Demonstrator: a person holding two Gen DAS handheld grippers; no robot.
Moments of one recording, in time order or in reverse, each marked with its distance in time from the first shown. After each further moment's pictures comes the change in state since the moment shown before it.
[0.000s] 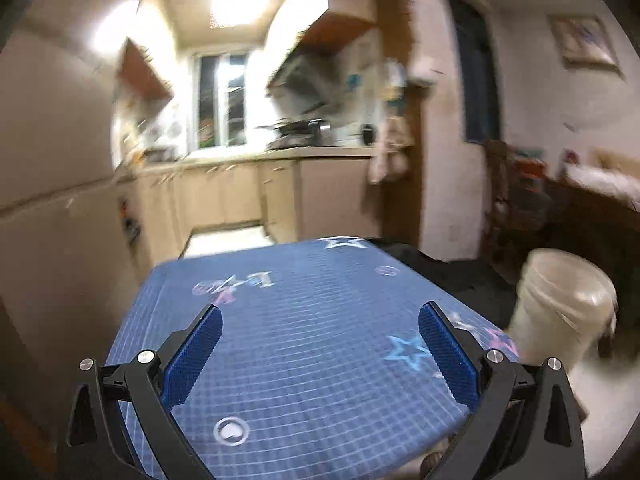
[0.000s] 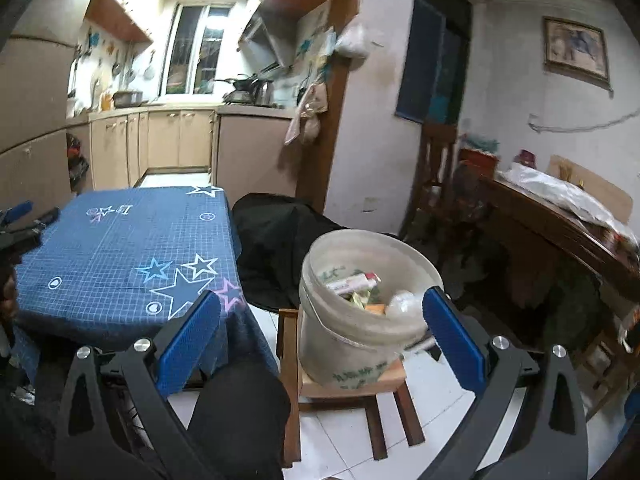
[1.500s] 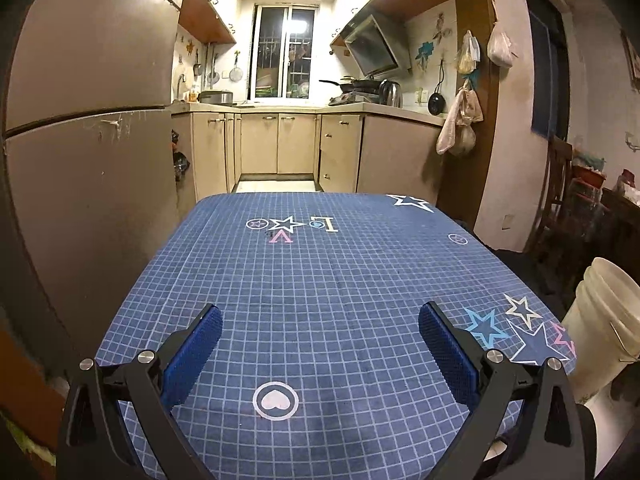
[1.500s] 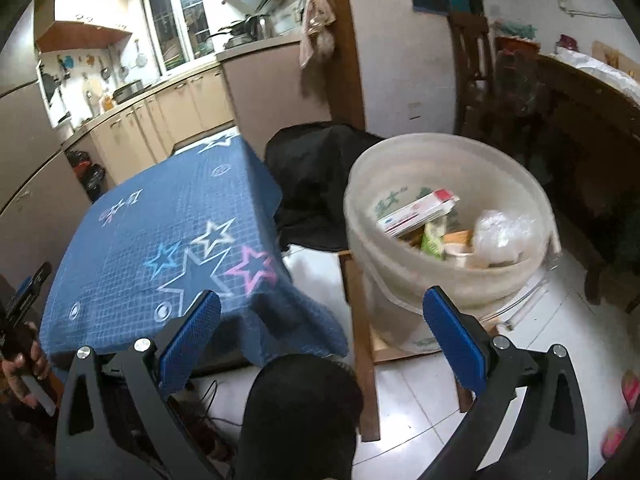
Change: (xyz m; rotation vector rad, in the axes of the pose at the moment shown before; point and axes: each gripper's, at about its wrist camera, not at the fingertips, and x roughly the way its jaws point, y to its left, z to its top) left arm 0.043 0.045 -0.036 -0.112 0.150 0.158; right arm 0.124 -0.011 -0.021 0.231 0.299 0.252
